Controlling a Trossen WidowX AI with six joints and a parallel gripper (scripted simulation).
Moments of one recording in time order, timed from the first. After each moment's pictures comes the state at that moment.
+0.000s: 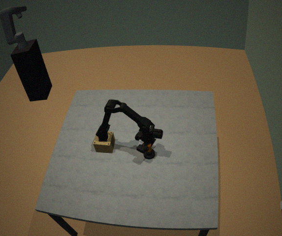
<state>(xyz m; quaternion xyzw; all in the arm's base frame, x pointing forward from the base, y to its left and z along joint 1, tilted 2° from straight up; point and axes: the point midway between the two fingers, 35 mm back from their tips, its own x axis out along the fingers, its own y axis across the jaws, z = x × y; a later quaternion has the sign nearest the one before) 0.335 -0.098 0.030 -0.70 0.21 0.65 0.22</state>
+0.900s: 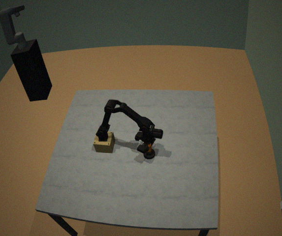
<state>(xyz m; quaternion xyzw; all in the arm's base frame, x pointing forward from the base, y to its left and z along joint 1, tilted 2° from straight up) 0.335 -0.098 0.032 -0.70 0.19 0.65 0.20</state>
